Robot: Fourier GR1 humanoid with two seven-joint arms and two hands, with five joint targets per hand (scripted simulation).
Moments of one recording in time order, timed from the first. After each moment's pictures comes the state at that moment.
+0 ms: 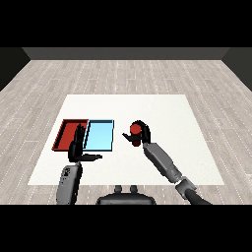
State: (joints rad) left arm -0.03 0.05 0.03 -1.59 0.02 -0.05 -0.43; right arm -0.60 -0.10 0.46 -0.93 -0.49 -0.51 -0.38
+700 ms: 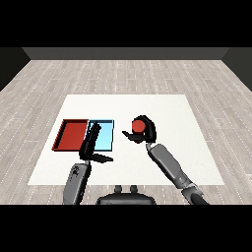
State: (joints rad) left arm -0.07 0.01 -0.13 -1.66 0.02 -0.07 -0.26; right arm -0.51 -0.17 0.46 -1.37 -0.31 -0.63 -0.20
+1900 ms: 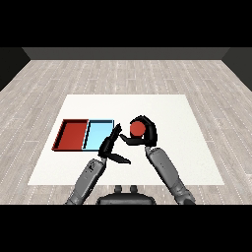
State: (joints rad) left arm -0.21 0.00 -0.40 -1.51 0.10 0.09 -0.16; right arm -0.43 -0.04 0.36 -1.58 -0.06 -0.52 -0.15
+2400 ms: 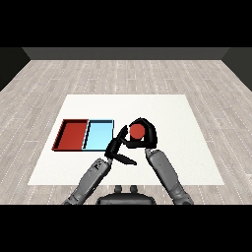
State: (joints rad) left arm -0.27 0.00 -0.51 -1.43 0.21 0.17 -0.17; right arm -0.39 -0.01 0.35 -1.61 -0.02 -0.45 -0.15
